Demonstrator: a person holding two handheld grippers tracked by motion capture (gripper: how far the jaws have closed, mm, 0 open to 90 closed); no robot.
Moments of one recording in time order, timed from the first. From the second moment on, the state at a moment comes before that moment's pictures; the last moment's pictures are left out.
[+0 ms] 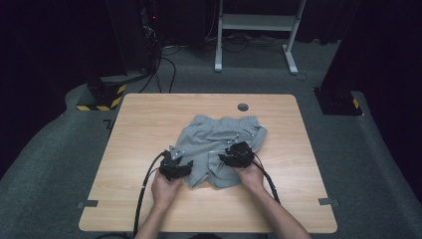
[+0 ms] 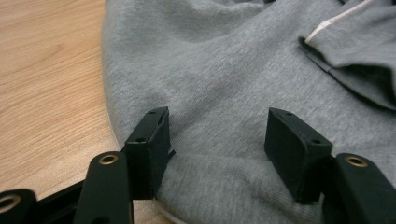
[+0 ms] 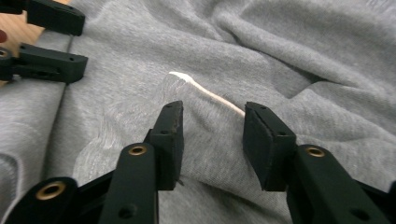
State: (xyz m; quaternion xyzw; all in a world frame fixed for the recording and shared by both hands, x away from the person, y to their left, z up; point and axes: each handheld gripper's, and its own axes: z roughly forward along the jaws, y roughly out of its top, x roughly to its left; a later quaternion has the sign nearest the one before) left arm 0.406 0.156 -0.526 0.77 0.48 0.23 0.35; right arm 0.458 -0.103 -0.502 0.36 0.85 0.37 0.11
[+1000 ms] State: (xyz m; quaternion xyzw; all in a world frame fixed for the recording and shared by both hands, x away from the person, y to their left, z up) left arm 0.406 0.156 -0.526 0.77 0.48 0.23 0.35; right arm 0.441 -0.121 -0.479 0.32 0.86 0.38 0.12
